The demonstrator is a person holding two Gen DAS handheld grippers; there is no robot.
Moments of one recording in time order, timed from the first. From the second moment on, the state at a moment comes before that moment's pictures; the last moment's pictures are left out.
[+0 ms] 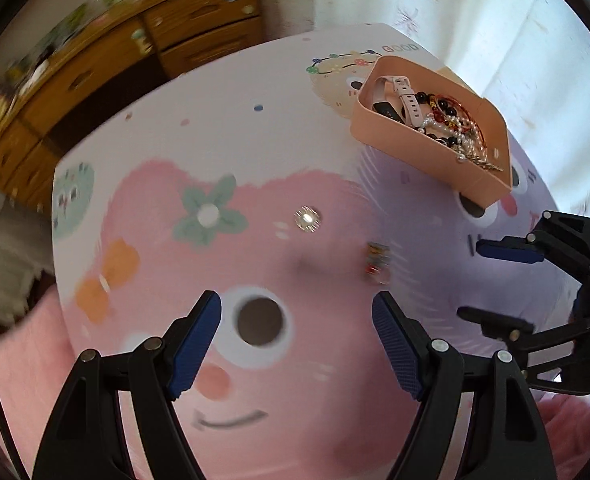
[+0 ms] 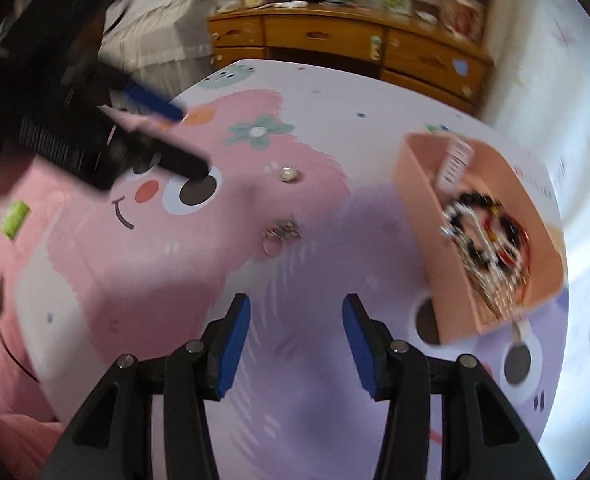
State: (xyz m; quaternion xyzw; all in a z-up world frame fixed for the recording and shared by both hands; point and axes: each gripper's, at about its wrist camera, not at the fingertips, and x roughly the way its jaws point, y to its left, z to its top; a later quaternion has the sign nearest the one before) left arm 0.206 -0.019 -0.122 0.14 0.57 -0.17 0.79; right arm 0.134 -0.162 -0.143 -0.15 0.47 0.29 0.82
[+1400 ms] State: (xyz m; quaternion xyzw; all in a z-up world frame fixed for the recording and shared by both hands) left arm 0.265 -0.058 -0.186 0.19 0.50 -0.33 0.78; right arm 0.174 -0.124 -0.158 0.00 0.47 0.19 0.86
